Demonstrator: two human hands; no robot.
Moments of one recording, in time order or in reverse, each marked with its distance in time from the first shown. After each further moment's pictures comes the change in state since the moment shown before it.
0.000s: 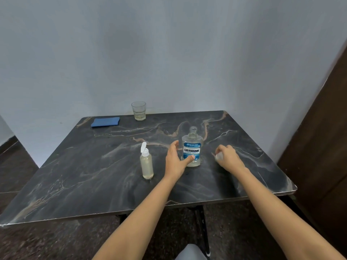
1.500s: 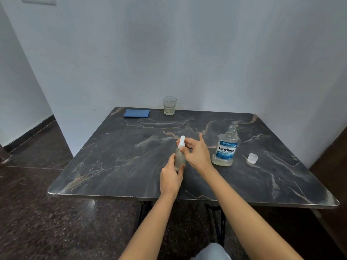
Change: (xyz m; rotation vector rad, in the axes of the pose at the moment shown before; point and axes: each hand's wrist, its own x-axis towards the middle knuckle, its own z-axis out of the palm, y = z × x) left_hand -0.055 -0.069 -0.092 0.197 0.242 -0.029; right_hand -0.066 -0.210 0.075 0.437 0.057 -0.419
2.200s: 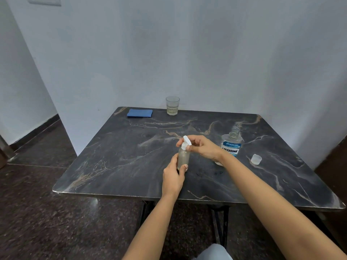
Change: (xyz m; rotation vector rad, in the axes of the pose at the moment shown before) left_hand -0.002 -0.001 -0.005 -0.134 -0.027 0.004; right_hand 0.031 0.007 -0.039 0.386 -0.654 -0.084
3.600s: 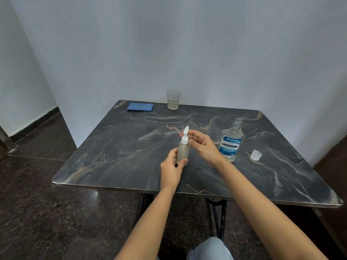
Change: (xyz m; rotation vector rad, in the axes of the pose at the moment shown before) left_hand -0.003 0.006 -0.005 -0.174 0.012 -0.054; right_hand -0.013 0.011 0.026 0.131 0.326 -0.022
